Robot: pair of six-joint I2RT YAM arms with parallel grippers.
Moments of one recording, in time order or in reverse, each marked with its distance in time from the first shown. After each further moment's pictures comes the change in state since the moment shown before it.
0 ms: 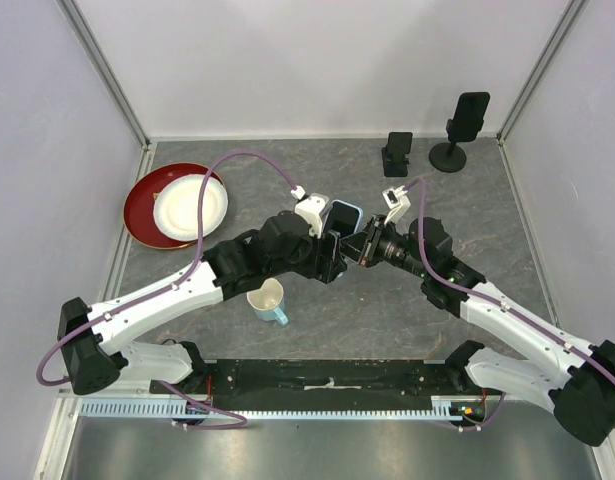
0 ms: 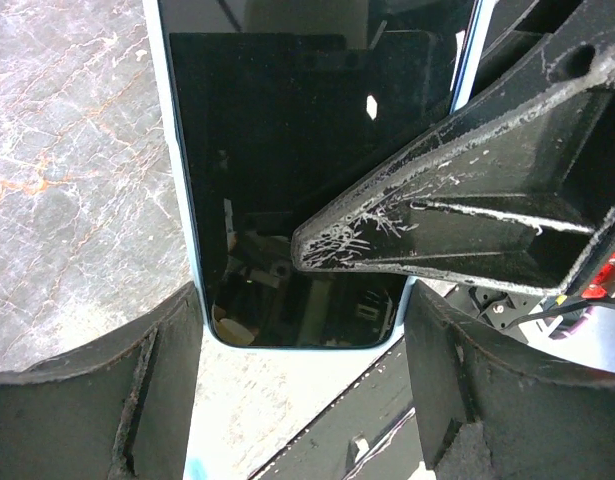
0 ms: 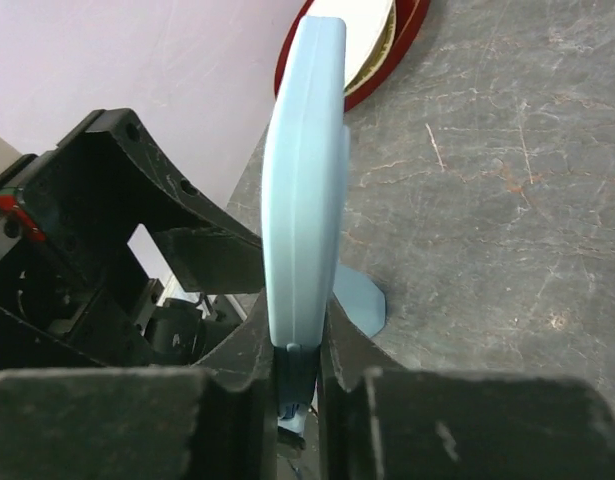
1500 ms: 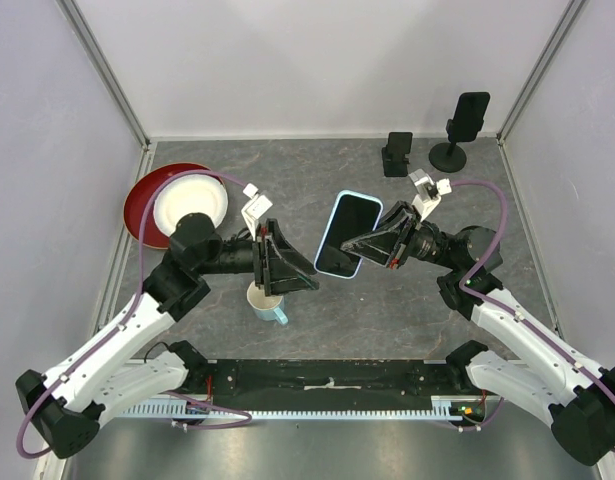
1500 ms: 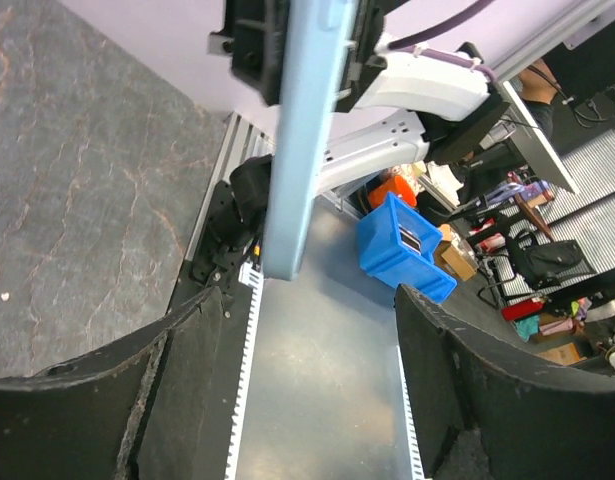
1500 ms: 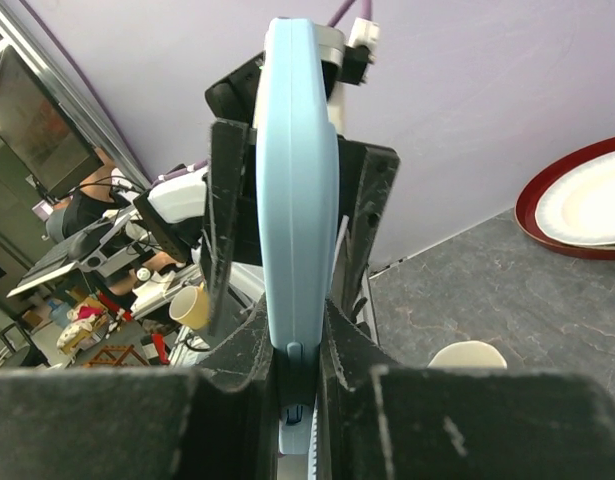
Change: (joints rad) left arm 0.315 -0.360 -0.270 0.461 0.945 -0.250; right arm -0.118 -0.091 -0.014 0.592 -0.506 0.178
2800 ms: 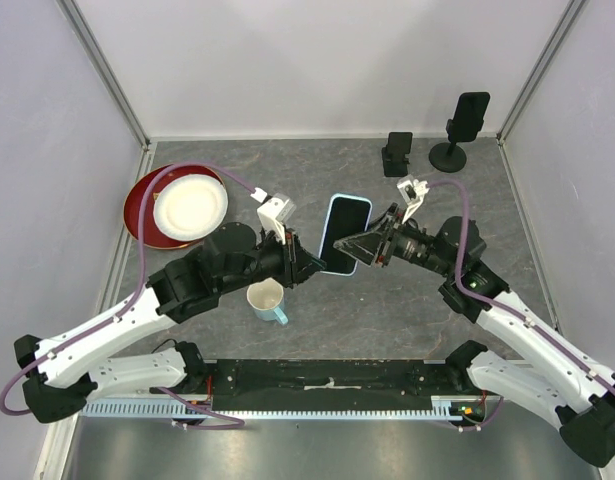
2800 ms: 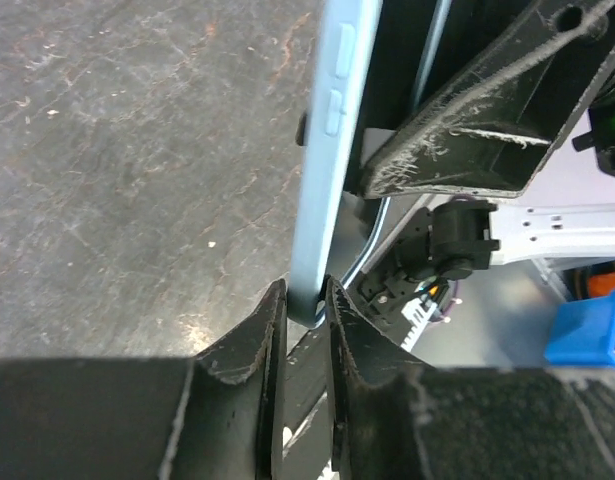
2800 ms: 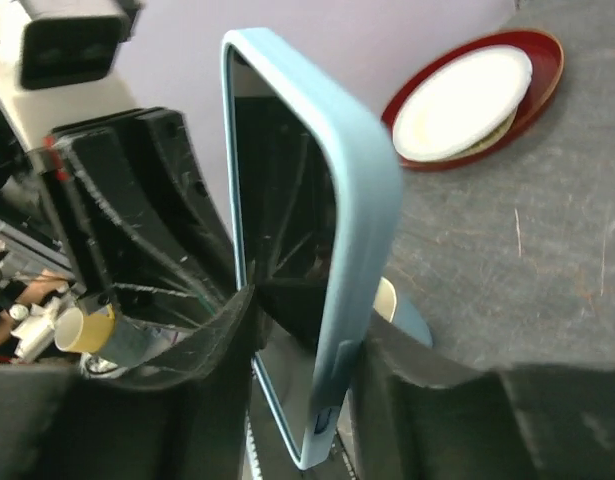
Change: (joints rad) left arm -0.336 0.073 0.211 -0.416 -0.847 0.179; right arm 0.080 -0.058 0.072 -0.510 0.266 -0.266
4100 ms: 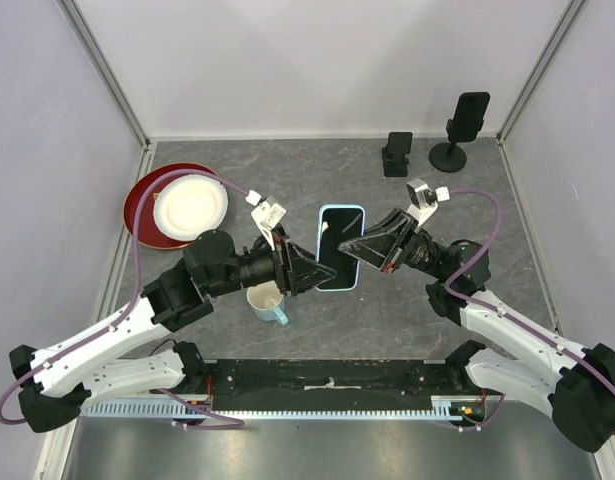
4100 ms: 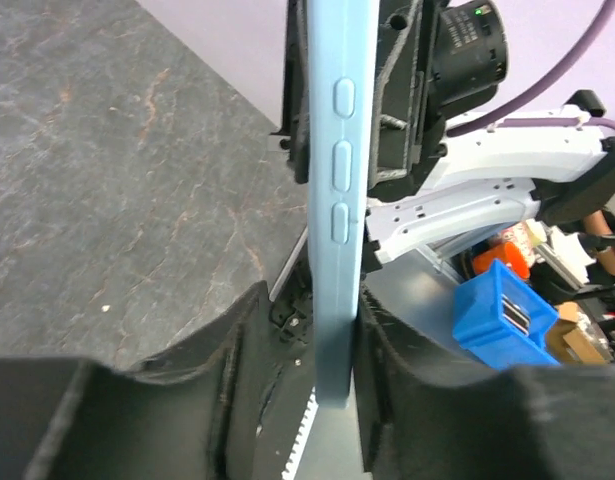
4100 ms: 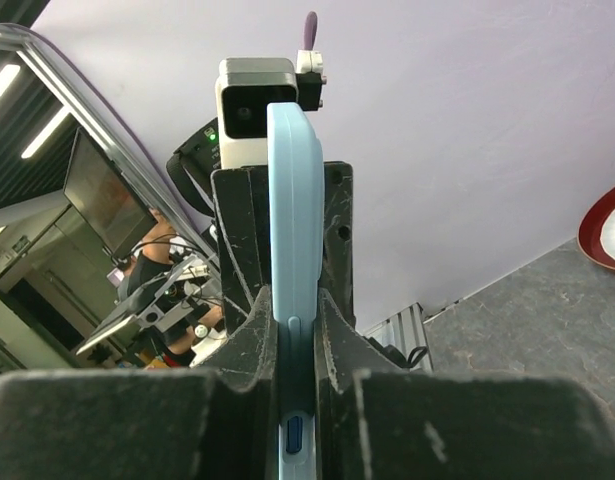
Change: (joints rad) left arm 0.021 -0.093 -0.123 0.258 0.202 -0.040; right arm -0.005 0.124 -0.202 0.823 -0.111 0.465
